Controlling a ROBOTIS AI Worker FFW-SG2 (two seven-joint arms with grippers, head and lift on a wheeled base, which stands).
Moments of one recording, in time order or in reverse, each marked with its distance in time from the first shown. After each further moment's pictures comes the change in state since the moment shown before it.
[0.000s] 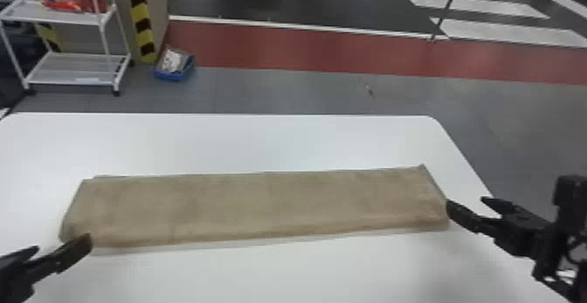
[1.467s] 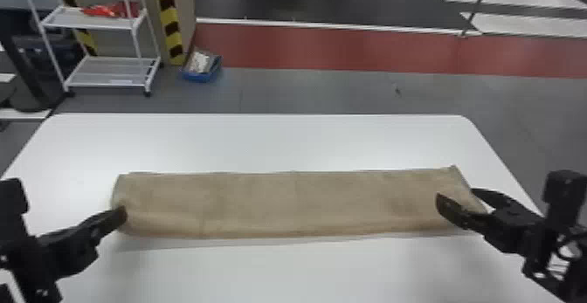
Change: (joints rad) left arm -0.083 -0.020 -0.074 0.046 -0.034 -0.054 0.081; right arm -0.010 0.055 0.137 -0.014 0.017 -0.072 -0.047
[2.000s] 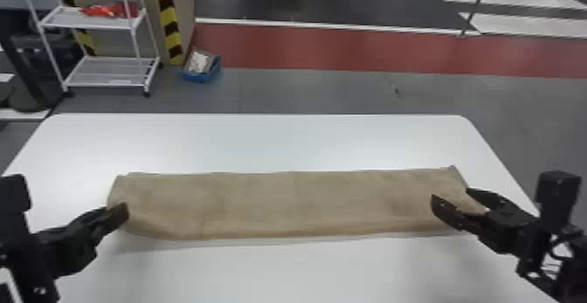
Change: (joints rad) left arm 0.011 0.002 -0.021 -0.042 -0.080 -0.002 -0.010; right arm 0.000 0.001 0.015 0.009 0.009 -0.014 -0.003
